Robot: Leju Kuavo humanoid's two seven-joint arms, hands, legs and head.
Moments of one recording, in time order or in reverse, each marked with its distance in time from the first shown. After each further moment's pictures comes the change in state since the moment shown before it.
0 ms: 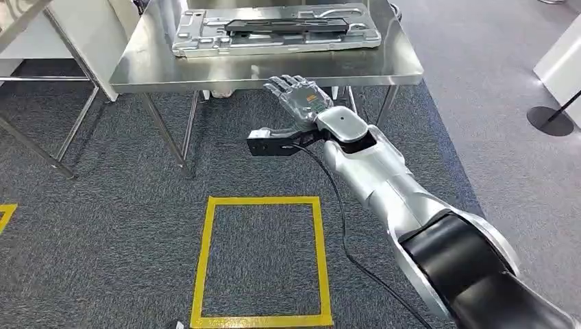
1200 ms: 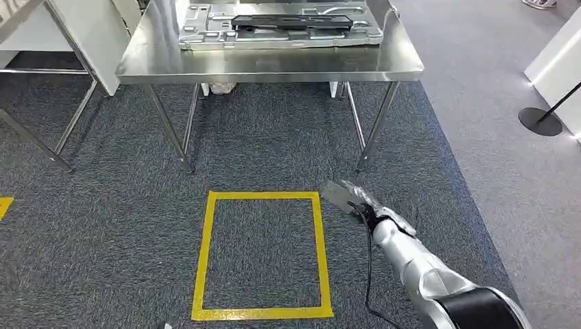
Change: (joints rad) left arm 0.017 0.023 0.005 0.000 0.045 0.000 -0.036; right arm 0.461 -0.175 -0.413 0.112 -0.489 0.105 0.008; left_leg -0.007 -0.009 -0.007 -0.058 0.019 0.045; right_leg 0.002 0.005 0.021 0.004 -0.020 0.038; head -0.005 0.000
